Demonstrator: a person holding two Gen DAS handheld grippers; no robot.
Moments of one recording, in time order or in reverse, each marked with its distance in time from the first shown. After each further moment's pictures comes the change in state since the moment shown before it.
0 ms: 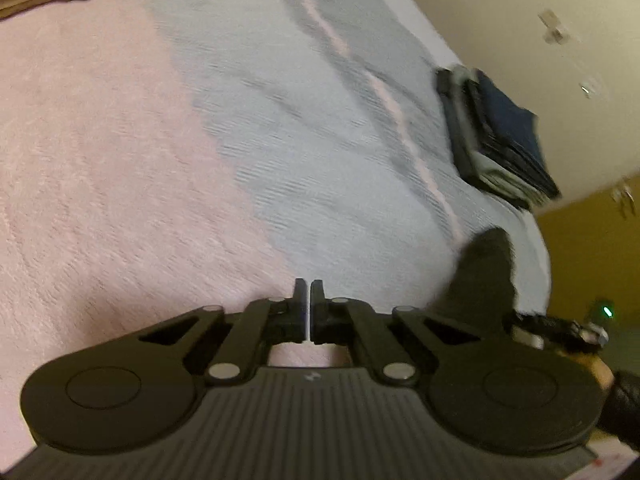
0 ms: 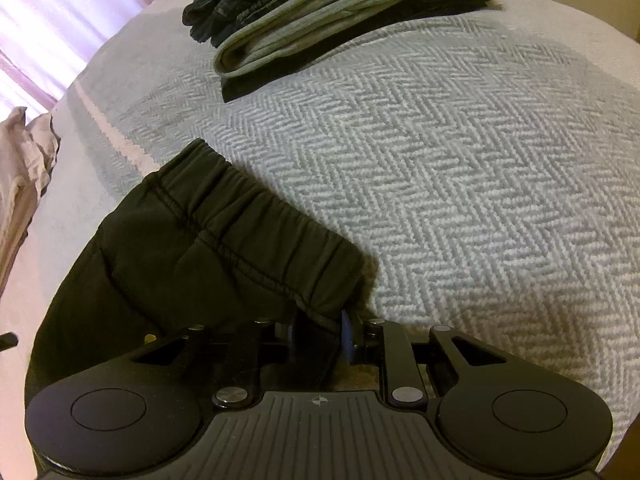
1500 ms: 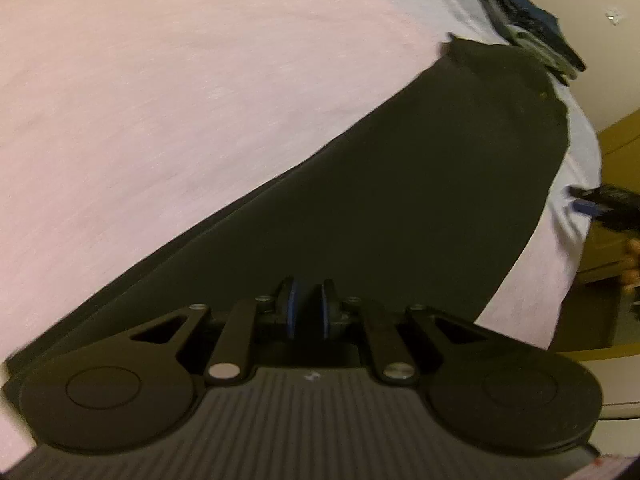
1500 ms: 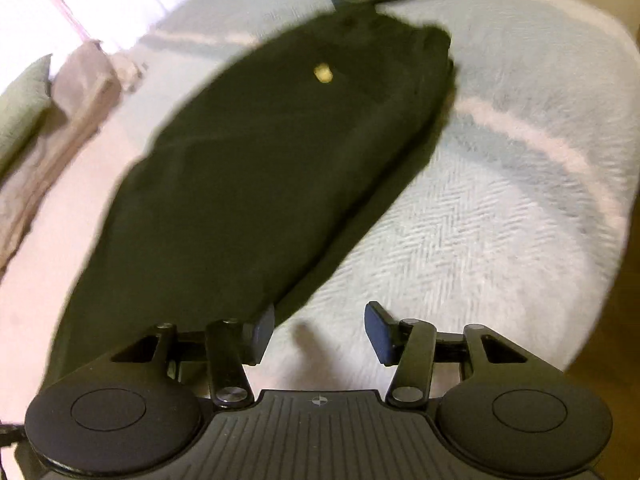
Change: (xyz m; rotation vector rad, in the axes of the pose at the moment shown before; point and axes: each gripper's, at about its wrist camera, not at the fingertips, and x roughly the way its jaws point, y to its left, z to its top) left arm -0.164 0.075 -0.315 0.007 0.051 0.281; right arm -0.086 0.102 -0.237 -0.110 -0.068 0.043
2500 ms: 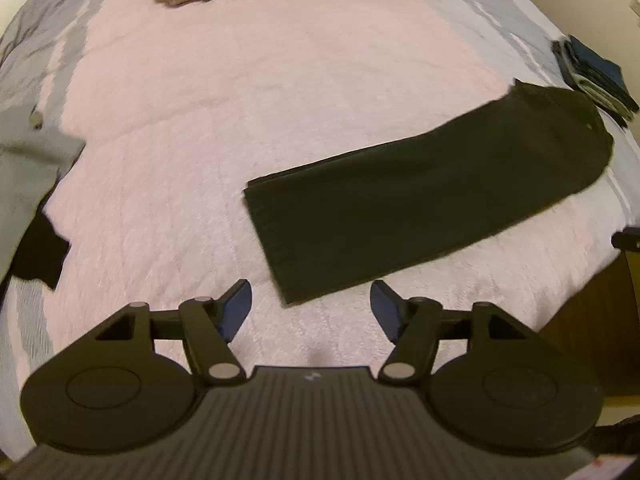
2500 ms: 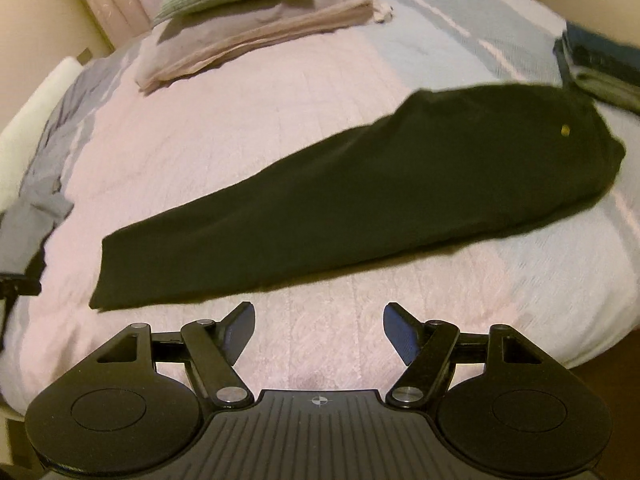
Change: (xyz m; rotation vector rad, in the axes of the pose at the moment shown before) left arm -0.192 0.007 -0.146 -0.153 -0.139 0.297; right arm -0.114 0.172 -0.141 -0.570 0.126 0.177
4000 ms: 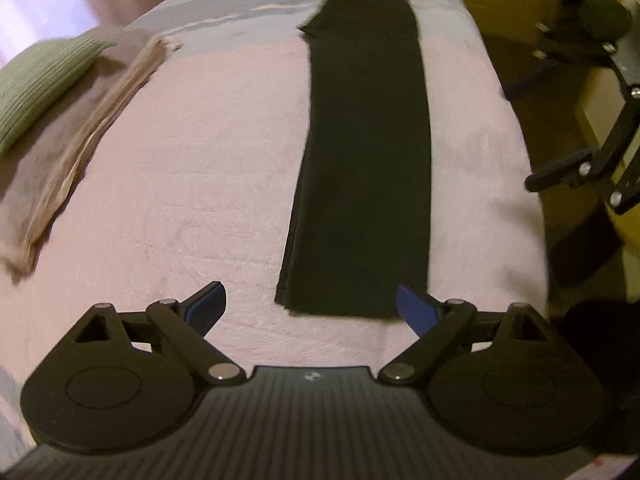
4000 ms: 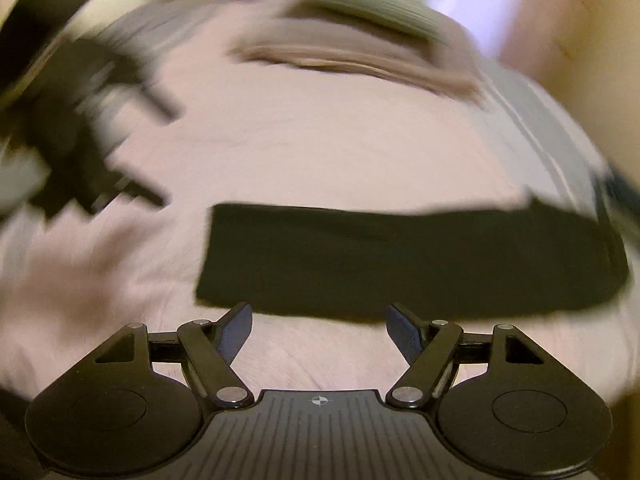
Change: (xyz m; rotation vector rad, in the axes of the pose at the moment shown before) left arm 0.040 0.078 0.027 1.059 -0.179 -0.229; right arm 0.057 0.305 -0.055 -0.395 -0.094 -0.188
